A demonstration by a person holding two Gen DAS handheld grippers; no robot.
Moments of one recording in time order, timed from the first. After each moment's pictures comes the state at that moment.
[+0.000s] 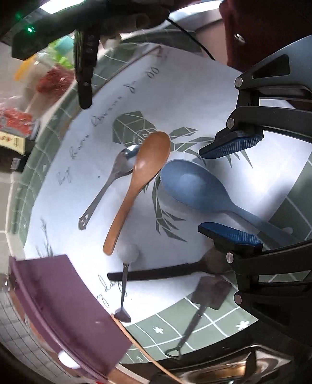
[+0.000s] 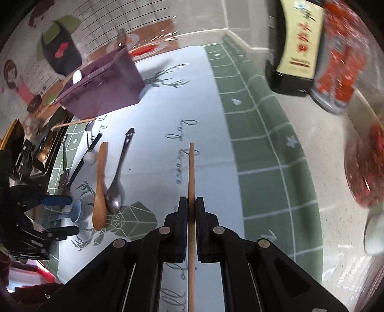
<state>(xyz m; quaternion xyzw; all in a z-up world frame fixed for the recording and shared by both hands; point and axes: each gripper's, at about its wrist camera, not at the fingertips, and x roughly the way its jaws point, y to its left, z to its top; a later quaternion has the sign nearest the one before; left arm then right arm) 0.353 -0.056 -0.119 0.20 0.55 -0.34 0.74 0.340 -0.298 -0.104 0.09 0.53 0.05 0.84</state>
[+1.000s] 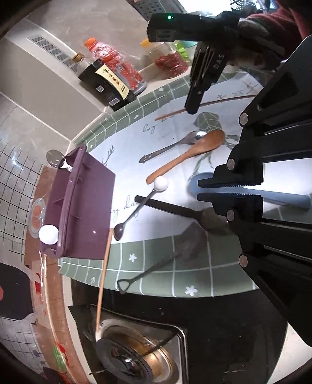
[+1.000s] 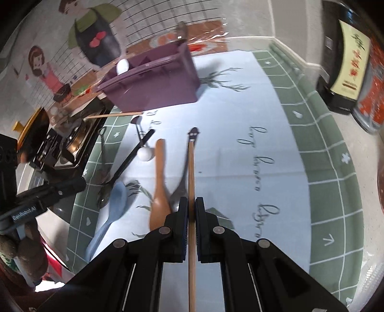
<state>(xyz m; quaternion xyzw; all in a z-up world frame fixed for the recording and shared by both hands) 0.349 0.044 -0.079 -0.10 0.50 -0.21 0.83 0.340 -0.215 -0.089 0.06 0.52 0.13 0.84</state>
